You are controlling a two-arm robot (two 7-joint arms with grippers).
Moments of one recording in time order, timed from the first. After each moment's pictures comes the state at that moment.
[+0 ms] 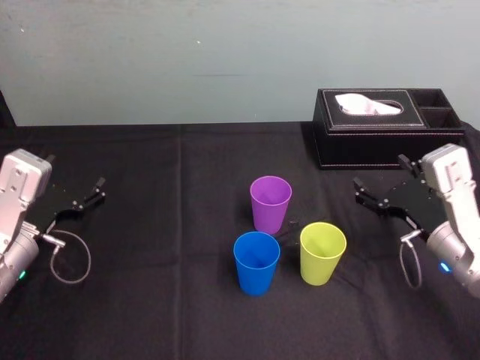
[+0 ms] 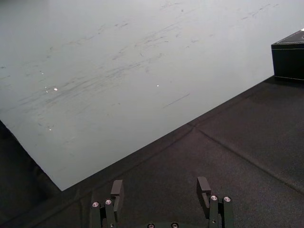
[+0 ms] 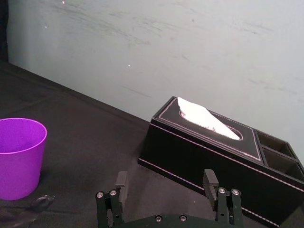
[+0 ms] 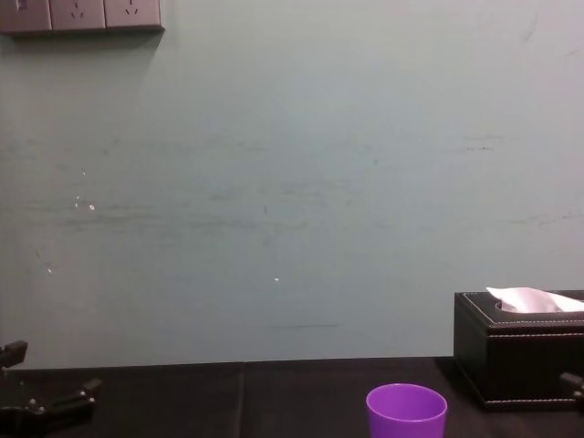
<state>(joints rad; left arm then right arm) -0.20 0.60 0.45 -1.41 -0.25 -0.12 0.03 0.18 0.60 -0.42 -1.44 0.28 -0.11 0.00</state>
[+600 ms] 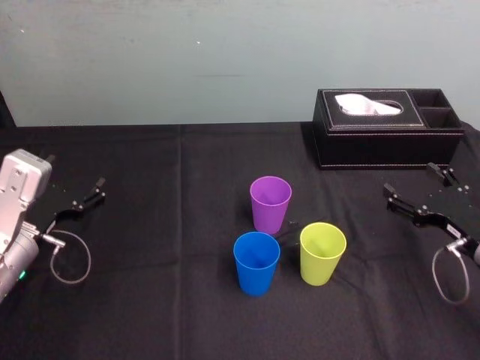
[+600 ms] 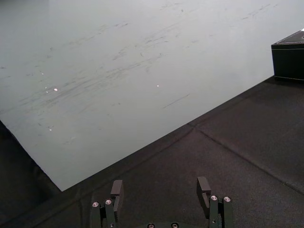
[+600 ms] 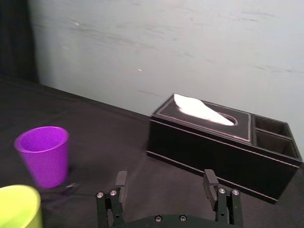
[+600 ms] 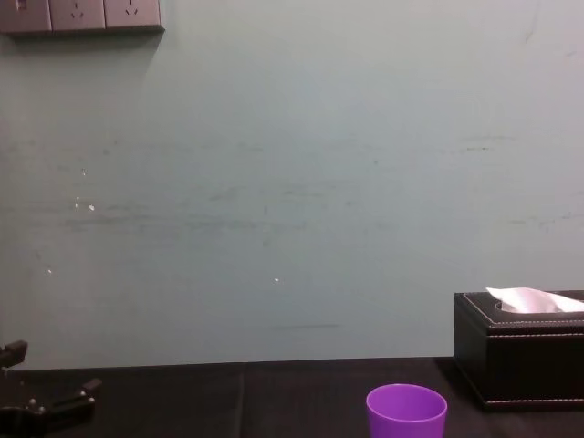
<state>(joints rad) -0.20 0.60 0.45 -1.41 -0.25 -0.12 0.03 0.03 0.69 -0.24 -1.56 0.49 -0.07 0.19</state>
